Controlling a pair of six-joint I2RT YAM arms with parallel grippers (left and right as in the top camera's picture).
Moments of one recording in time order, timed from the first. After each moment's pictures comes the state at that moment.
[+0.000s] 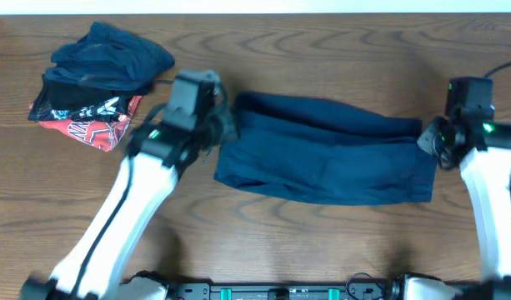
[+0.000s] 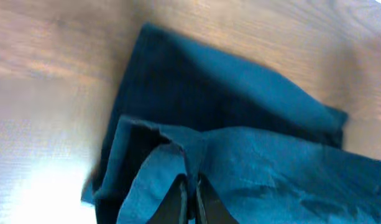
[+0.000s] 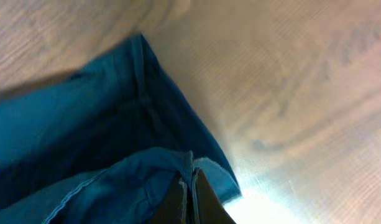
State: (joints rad) left arm -0.37 1.43 1.18 -0.67 0.15 -0.59; right arm -0.13 1.42 1.15 -0.93 0.26 0.49
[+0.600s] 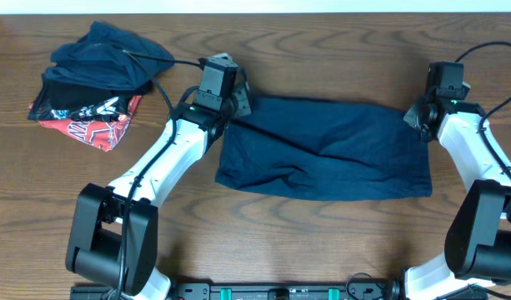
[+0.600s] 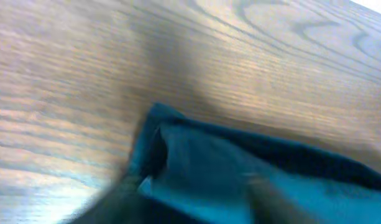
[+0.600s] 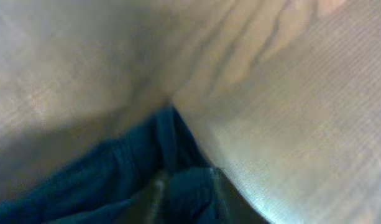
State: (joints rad) left arm -0.37 1.73 1.17 -0.26 -0.01 -0.55; right arm -0.13 1.74 1.15 -0.51 0.28 0.44
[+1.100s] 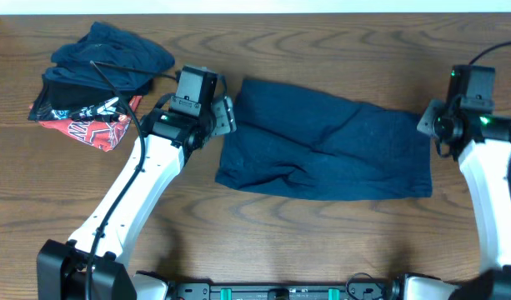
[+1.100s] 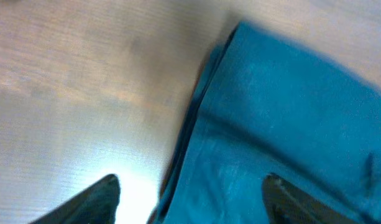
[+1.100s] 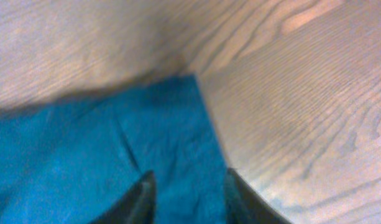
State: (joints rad) left arm -0.33 1.52 1.18 -0.69 -0.03 -0.52; right arm -0.13 1.42 1.17 -0.80 0.19 0.32
